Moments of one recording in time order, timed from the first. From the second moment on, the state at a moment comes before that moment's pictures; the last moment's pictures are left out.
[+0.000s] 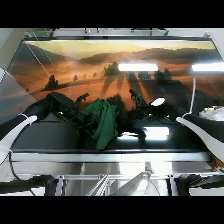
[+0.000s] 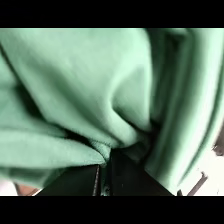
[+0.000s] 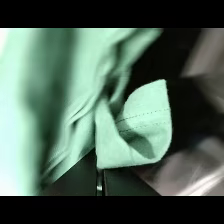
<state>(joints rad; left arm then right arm) -0.22 -1.49 0.91 -2.39 1.22 1.90 0.36 -1.60 0.92 -0.30 0.93 0.89</state>
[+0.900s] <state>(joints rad) 0.23 -0.87 1.04 -2.40 1.30 1.90 -0.24 -0.81 1.03 -0.51 1.12 1.00</state>
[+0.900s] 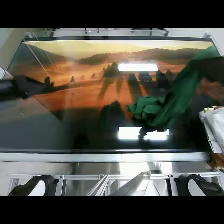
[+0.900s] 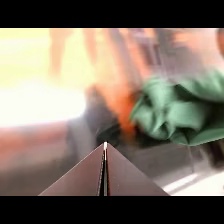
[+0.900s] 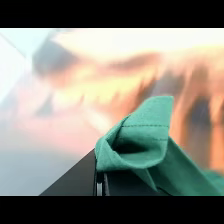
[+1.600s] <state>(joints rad) -0.52 -1.32 0.92 -2.51 0.81 1.86 -0.26 -1.06 0.88 -0.74 1.20 1.03</state>
